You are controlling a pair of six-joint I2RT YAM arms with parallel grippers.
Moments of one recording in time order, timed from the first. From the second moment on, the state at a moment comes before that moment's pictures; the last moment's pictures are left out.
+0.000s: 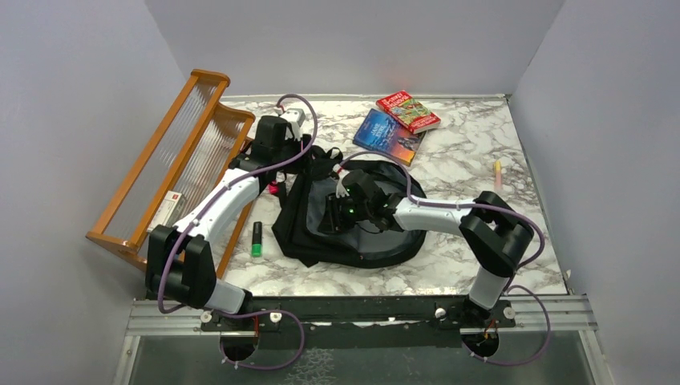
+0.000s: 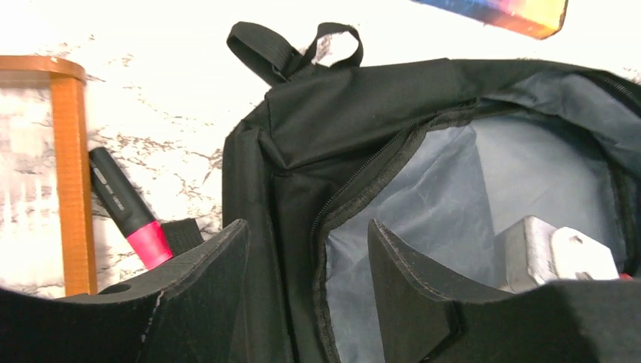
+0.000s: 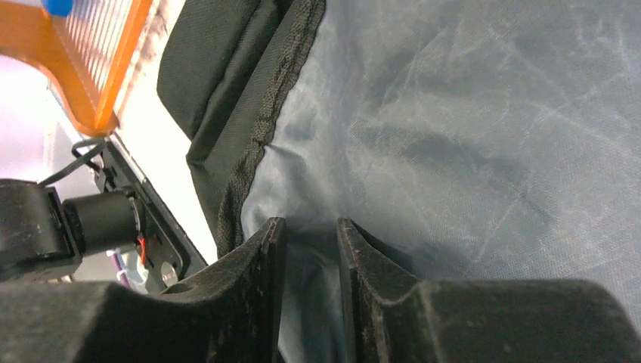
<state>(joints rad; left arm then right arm) -0.35 1.46 1.12 -0.33 0.12 -0.18 0.90 1.75 1.02 0.07 -0.29 0.60</state>
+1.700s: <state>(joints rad) -0.43 1.53 1.19 -0.14 0.28 -0.26 0.18 2.00 1.22 0.20 -0.06 1.18</state>
